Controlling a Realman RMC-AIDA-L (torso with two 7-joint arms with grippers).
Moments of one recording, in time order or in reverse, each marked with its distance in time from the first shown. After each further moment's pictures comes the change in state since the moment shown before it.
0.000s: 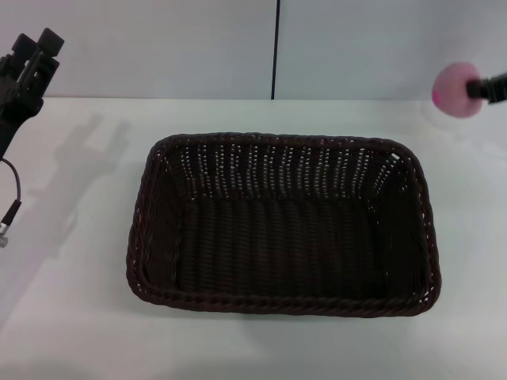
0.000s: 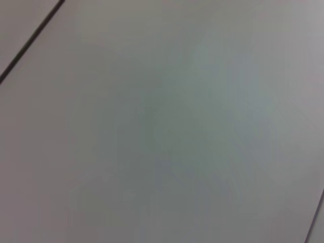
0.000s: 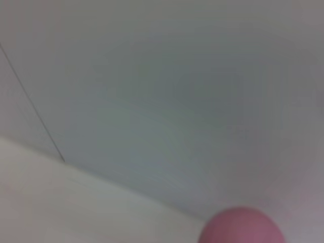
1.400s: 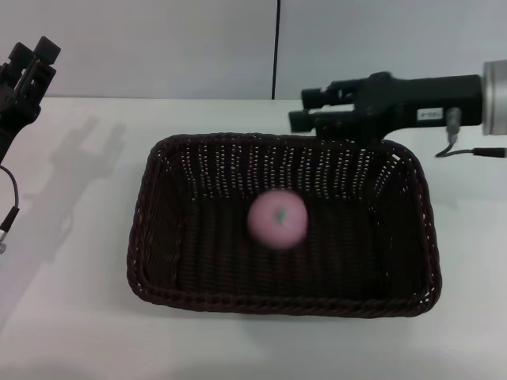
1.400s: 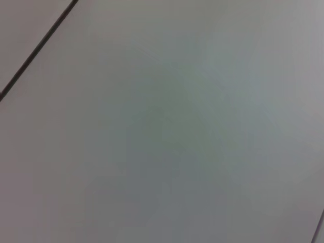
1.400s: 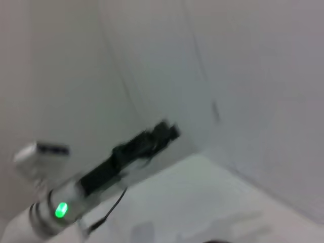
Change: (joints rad) left arm 0.009 0.001 -0.005 -0.014 0.001 -0.006 0.007; right arm -0.069 0.079 -0.176 0.018 0.679 -0.378 -0.369
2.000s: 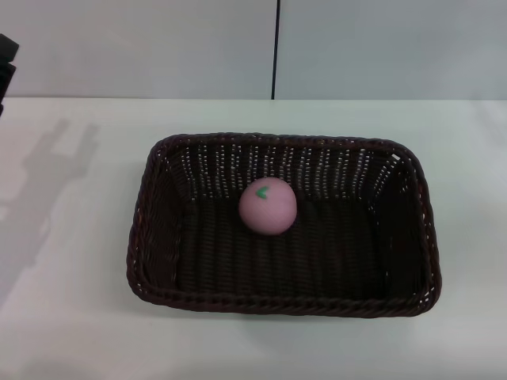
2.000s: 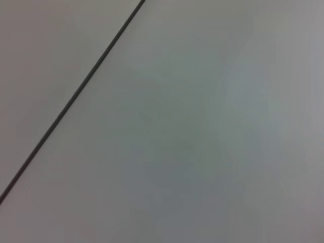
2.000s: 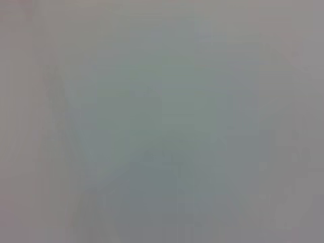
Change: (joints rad) left arm 0.033 0.005 -0.076 0.009 -0.001 0.021 -0.002; right arm -0.197 -0.001 0.516 0.513 0.645 -0.031 -0.616
